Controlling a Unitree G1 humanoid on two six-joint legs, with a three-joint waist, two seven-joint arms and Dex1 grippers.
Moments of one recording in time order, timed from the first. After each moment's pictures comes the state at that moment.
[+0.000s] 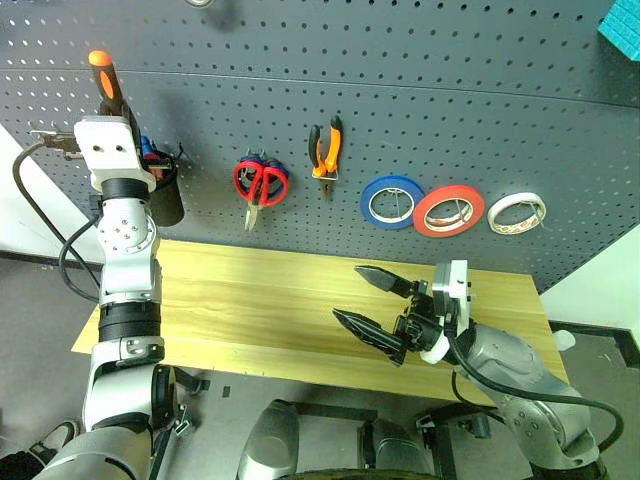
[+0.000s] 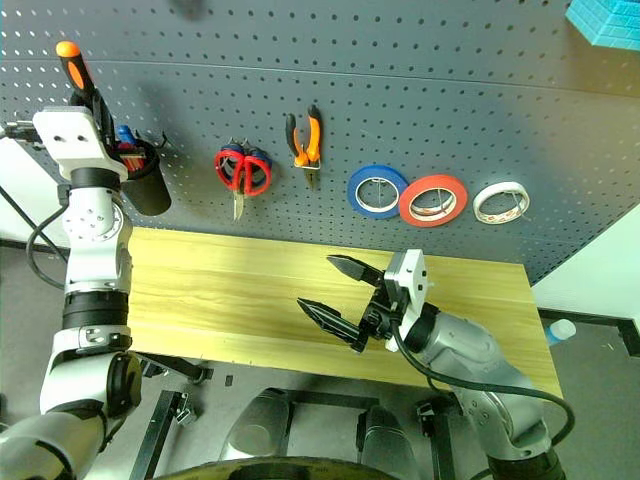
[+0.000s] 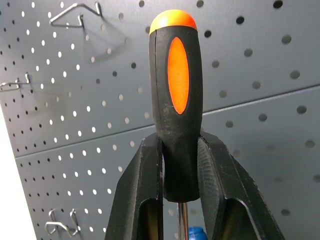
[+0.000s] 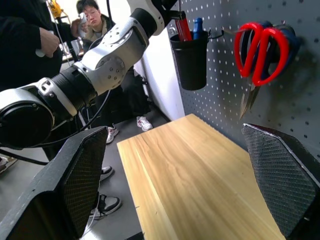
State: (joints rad) left arm -0.64 0.40 0.28 0.38 0.05 -0.26 0.10; right arm 0.10 -0.45 0.07 -0.62 0.69 0.44 0.71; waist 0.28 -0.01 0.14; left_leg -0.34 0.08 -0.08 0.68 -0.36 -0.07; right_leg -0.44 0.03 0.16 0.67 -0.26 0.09
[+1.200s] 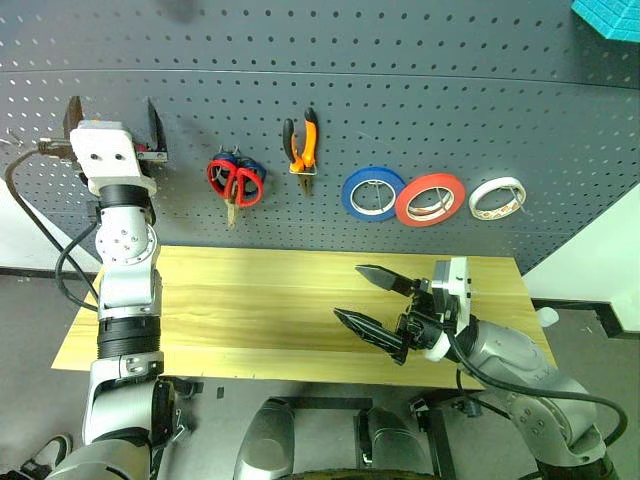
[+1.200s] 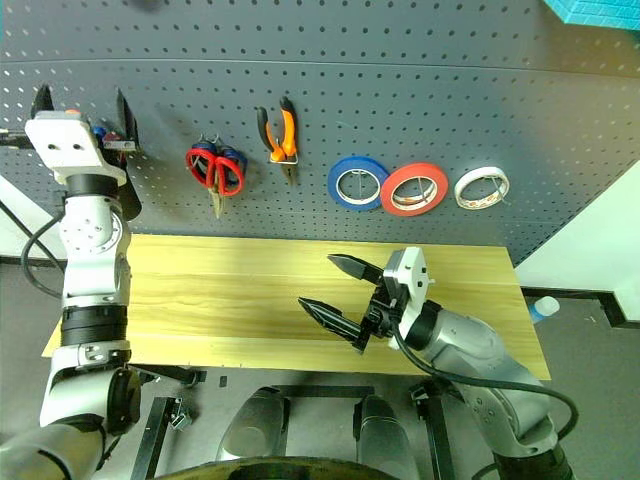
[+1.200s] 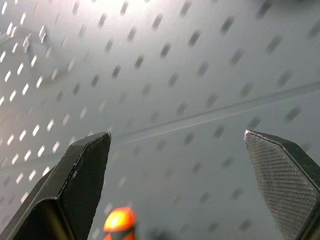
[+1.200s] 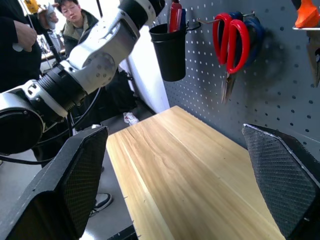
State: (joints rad) left arm -0.57 0.39 0.25 0.13 0.03 -0.24 0.07; right arm 0.03 -0.47 0.07 -0.59 0.69 0.46 0.70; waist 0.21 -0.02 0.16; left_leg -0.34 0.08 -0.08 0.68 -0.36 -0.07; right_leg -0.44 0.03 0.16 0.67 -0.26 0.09
